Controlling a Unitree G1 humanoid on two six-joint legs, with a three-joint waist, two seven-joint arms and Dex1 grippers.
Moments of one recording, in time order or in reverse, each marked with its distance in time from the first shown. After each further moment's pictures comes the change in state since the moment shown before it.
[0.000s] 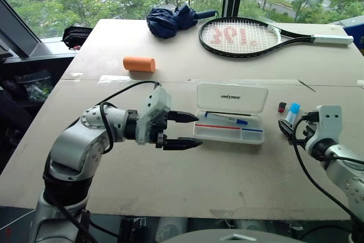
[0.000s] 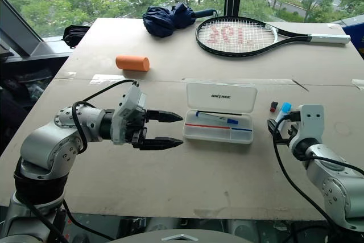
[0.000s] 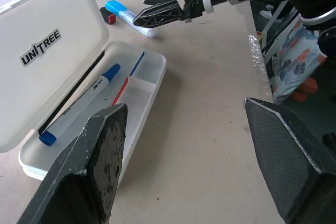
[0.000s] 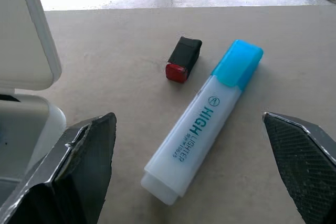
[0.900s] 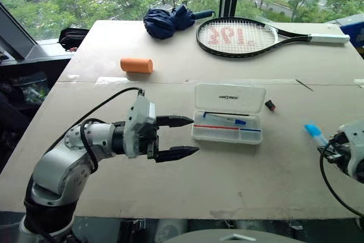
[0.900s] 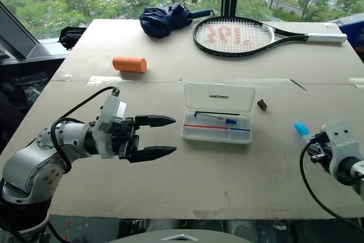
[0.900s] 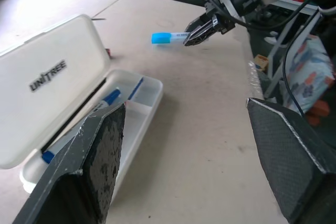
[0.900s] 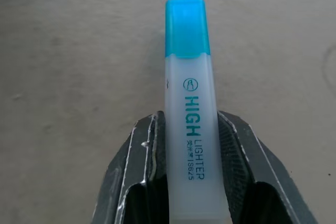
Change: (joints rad) left arm 0.198 0.070 0.102 -0.049 -0.183 -0.177 0.050; right arm 0.368 -0.512 -0.243 -0.133 0.042 0.023 0.633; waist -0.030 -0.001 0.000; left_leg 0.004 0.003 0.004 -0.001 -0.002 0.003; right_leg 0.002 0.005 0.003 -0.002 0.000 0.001
